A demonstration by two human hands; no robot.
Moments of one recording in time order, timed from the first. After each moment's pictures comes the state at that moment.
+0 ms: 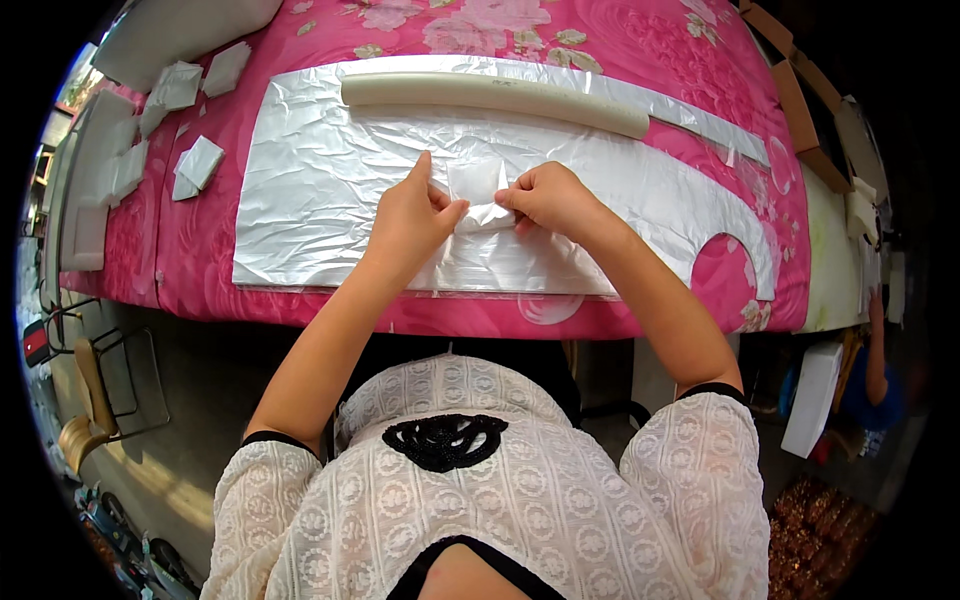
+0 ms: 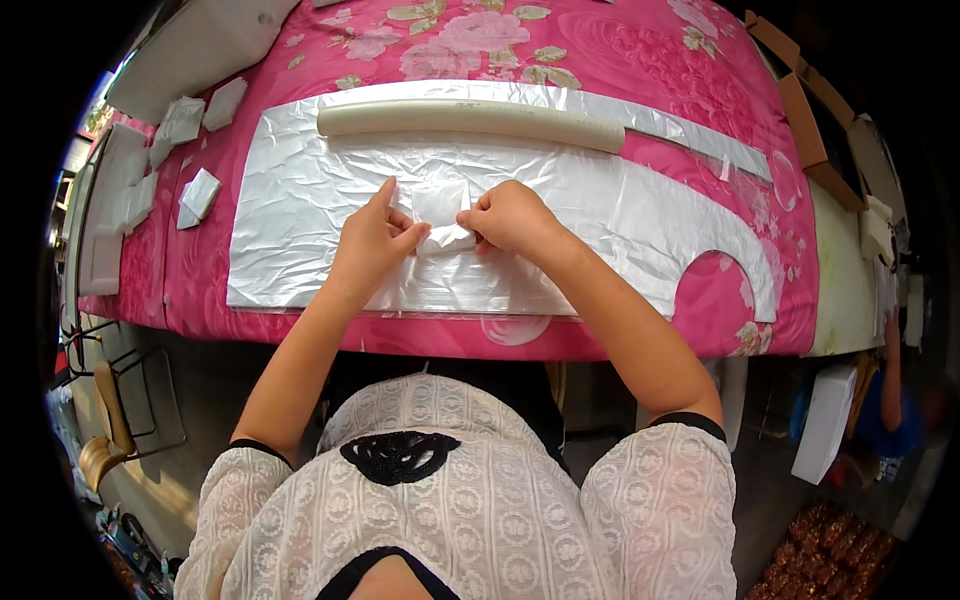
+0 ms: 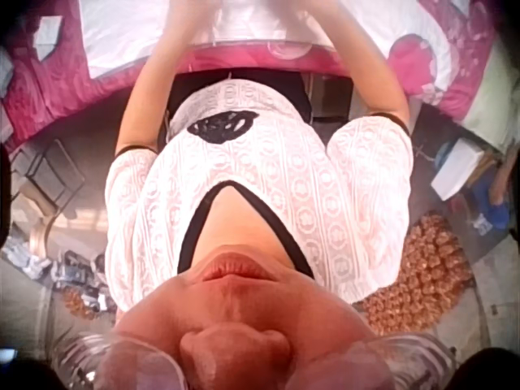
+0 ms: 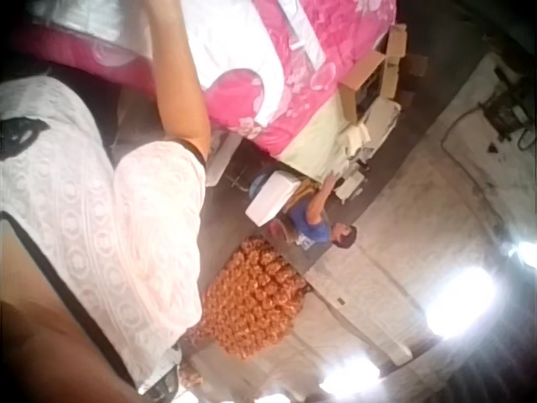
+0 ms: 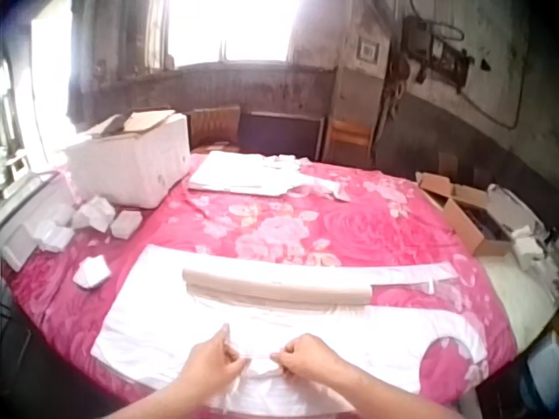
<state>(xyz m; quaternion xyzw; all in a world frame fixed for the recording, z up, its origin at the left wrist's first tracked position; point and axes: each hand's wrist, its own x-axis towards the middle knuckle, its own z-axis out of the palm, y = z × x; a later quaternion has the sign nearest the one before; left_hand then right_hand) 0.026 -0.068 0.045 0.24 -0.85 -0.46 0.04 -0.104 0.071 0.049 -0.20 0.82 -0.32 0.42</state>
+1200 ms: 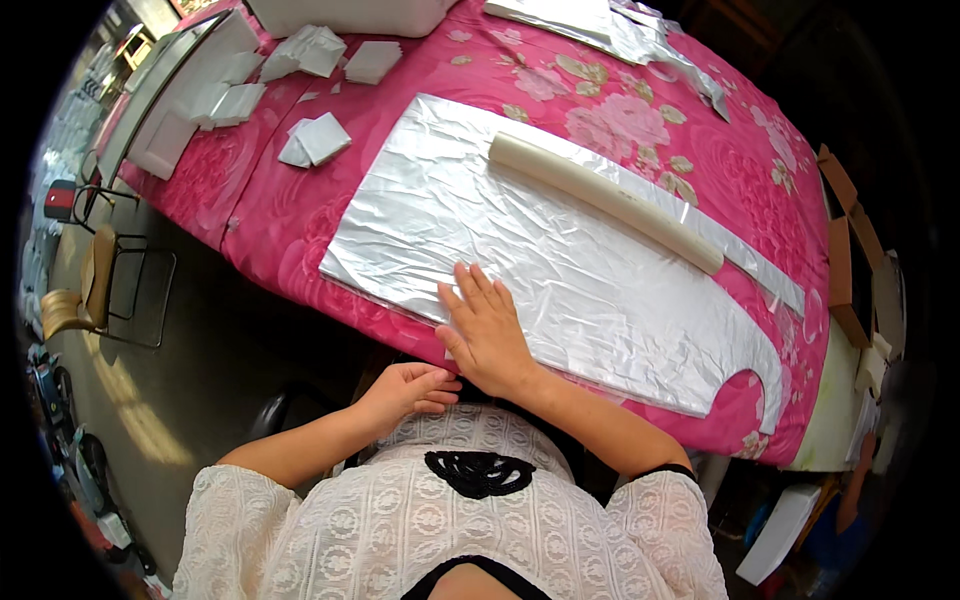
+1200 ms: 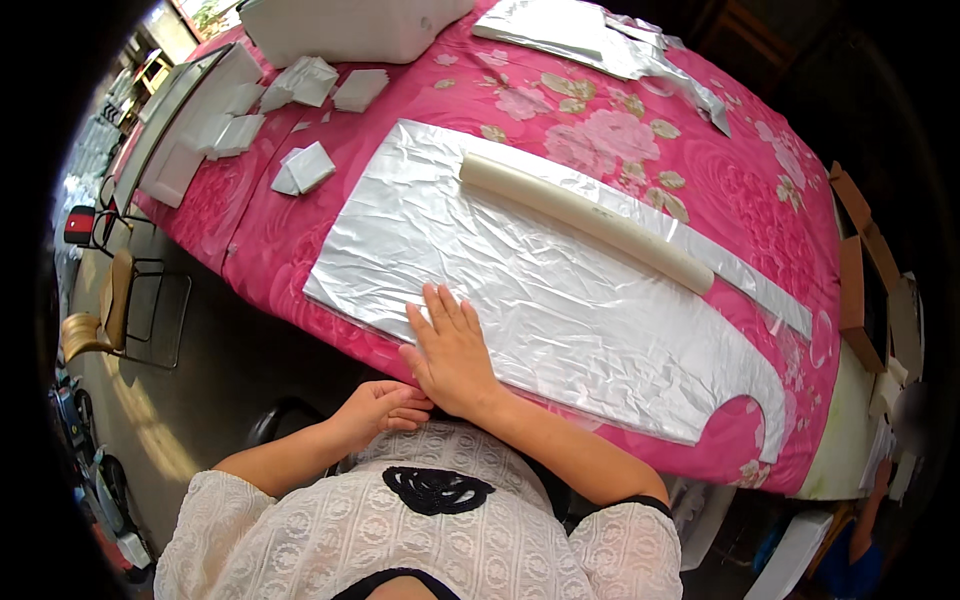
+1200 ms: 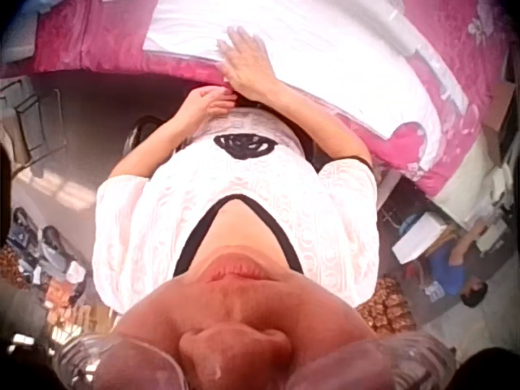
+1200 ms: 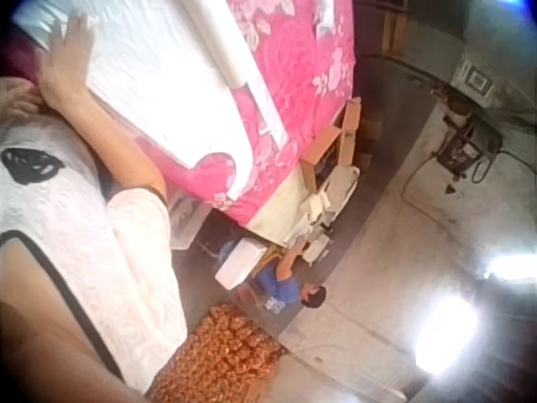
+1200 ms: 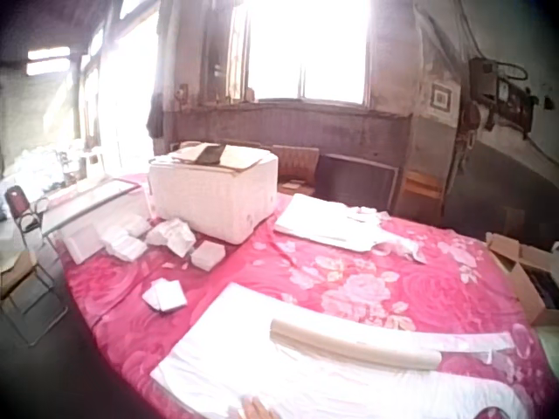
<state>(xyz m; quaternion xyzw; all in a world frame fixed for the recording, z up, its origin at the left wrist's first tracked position) 0.204 -0.072 0.025 0.40 -0.39 -0.82 -0.09 0.038 0.003 0.023 -0.60 0.73 -0.30 0.16</state>
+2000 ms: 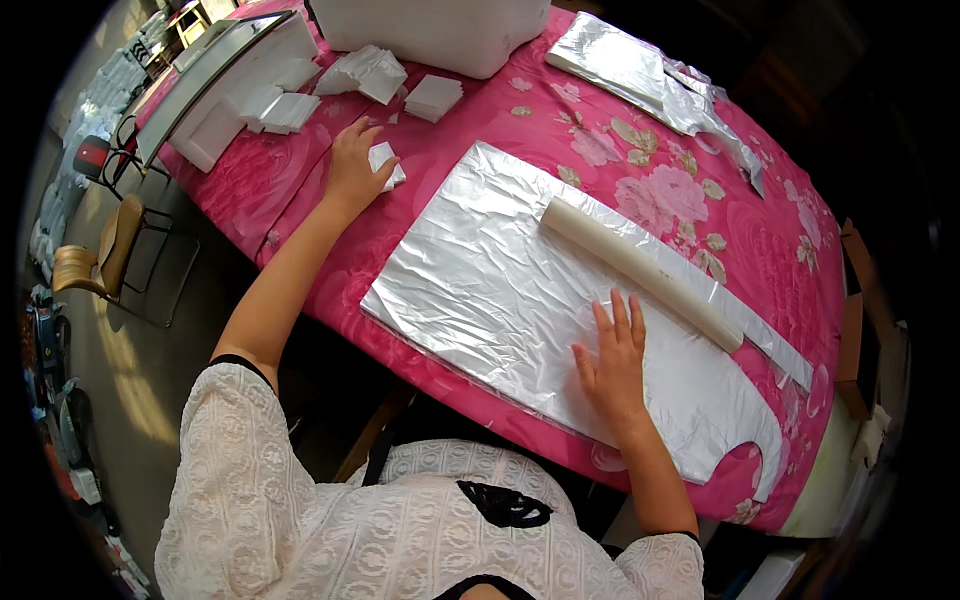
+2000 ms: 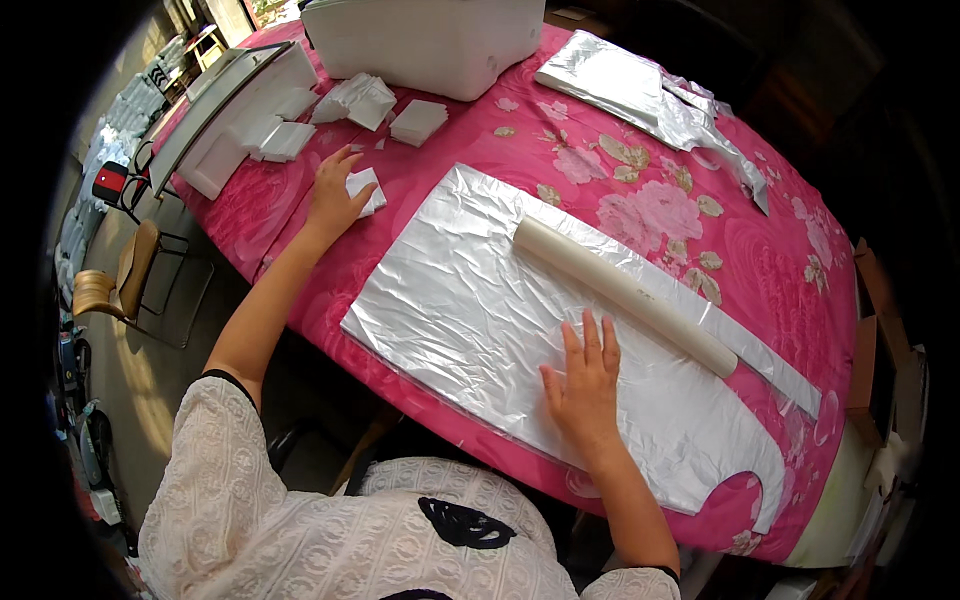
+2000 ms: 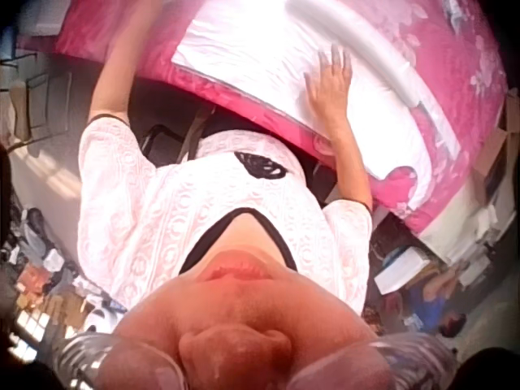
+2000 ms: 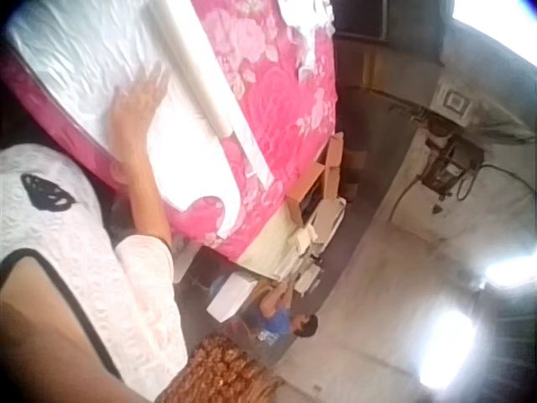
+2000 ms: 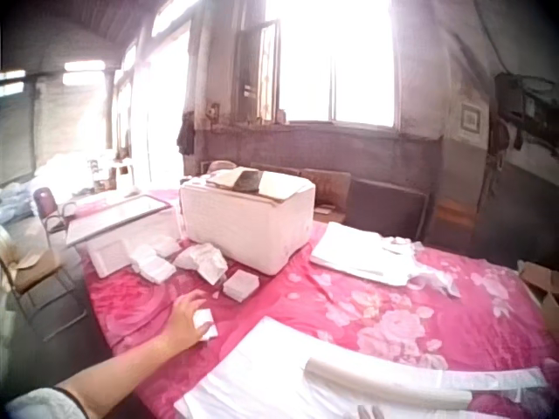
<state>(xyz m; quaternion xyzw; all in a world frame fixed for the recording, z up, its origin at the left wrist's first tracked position) 0.119 -0.369 0.031 0.32 -0.89 -0.03 0.33 -0.052 0.029 0.037 -0.55 0.80 -0.24 0.00</state>
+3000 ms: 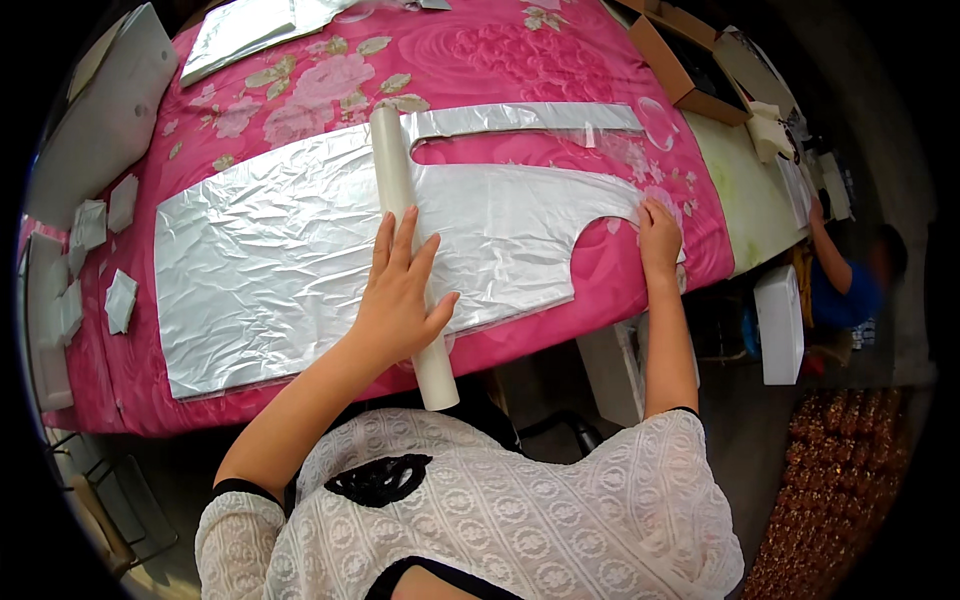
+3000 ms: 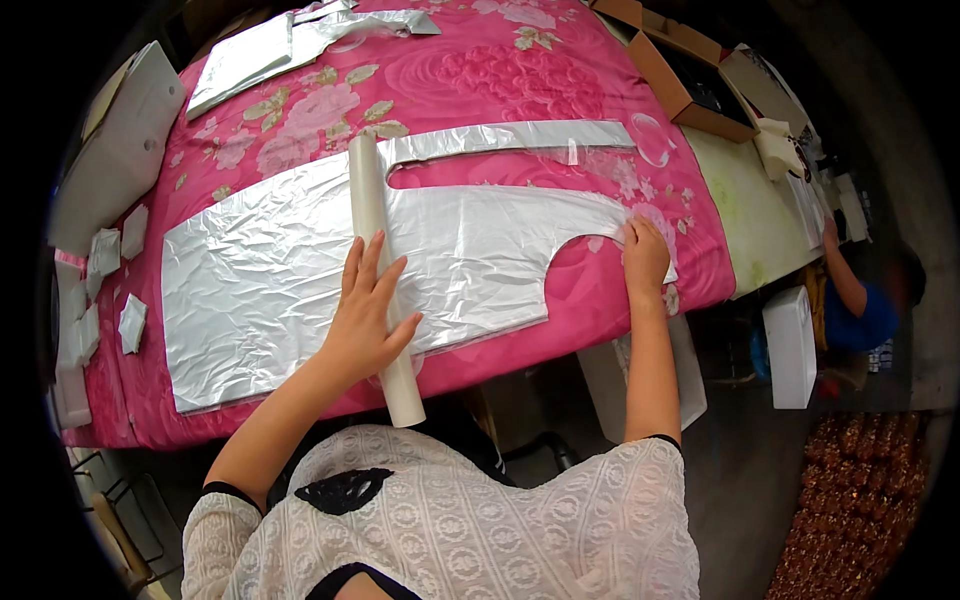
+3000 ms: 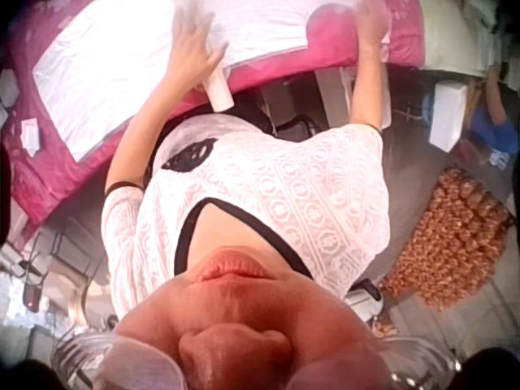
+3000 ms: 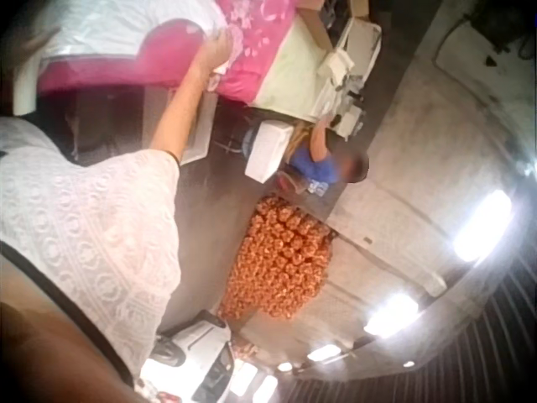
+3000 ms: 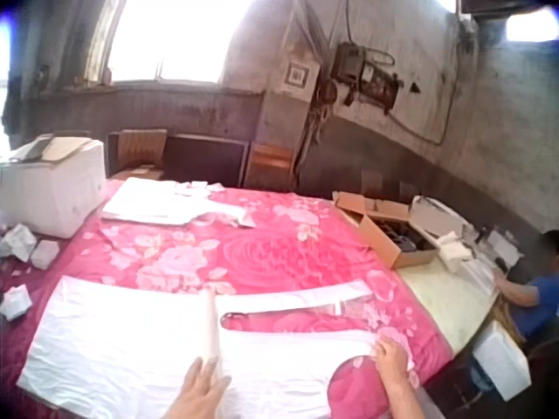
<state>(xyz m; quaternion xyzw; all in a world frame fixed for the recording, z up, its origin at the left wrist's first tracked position) -0.014 0.028 0.041 -0.09 -0.95 -0.28 0.09 -0.204 0.400 0.011 -0.09 0.96 -0.18 -0.21</state>
